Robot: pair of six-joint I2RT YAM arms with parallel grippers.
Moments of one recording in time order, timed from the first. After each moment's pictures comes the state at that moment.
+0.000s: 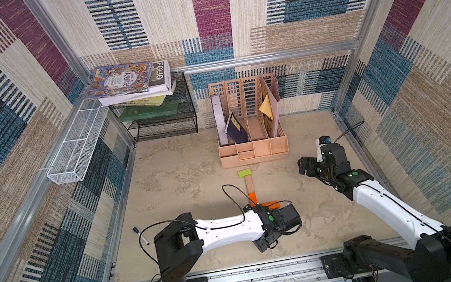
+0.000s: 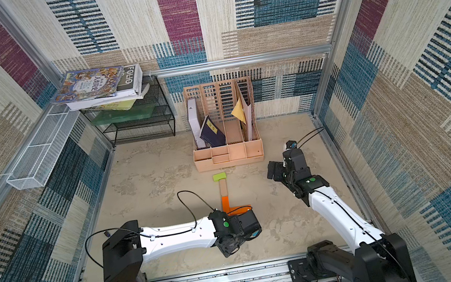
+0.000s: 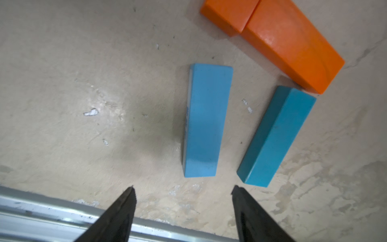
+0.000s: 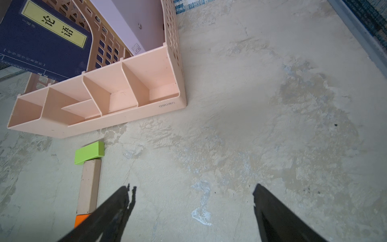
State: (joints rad) left arm -1.26 1.85 1.29 -0.83 -0.14 -1.80; right arm 0.22 1.11 0.73 -0.29 0.12 0.37
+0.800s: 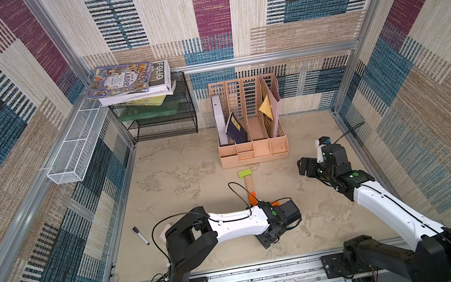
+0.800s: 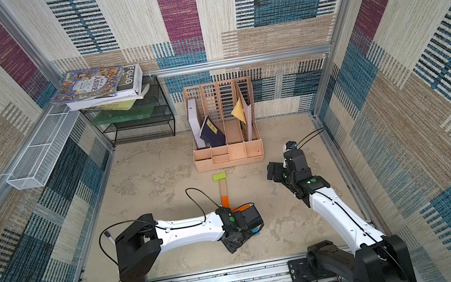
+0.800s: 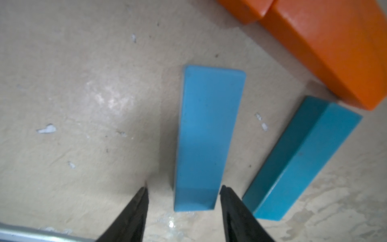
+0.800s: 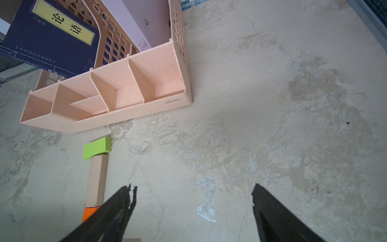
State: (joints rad) left arm -1.22 1.93 1.31 -0.80 -0.08 -1.77; right arm 0.22 1.10 0.72 -0.29 0.08 0.37
